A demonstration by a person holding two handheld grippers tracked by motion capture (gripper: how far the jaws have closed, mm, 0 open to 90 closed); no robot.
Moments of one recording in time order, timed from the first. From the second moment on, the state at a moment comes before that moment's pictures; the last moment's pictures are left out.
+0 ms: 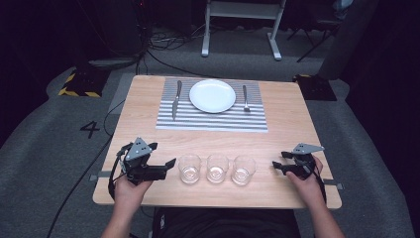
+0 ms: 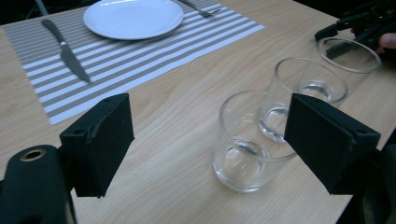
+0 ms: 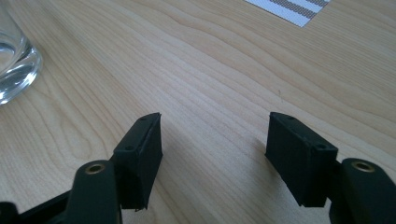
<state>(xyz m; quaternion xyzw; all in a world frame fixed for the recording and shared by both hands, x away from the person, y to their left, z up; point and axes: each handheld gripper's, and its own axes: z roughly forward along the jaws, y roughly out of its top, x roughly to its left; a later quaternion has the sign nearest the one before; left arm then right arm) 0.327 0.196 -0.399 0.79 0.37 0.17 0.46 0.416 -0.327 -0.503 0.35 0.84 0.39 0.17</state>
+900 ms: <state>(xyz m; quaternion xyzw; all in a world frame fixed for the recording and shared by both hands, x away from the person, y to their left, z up) 0.334 0.127 -0.422 0.79 0.36 0.14 0.47 0.415 -0.327 -0.502 0.35 0.84 0.39 0.17</state>
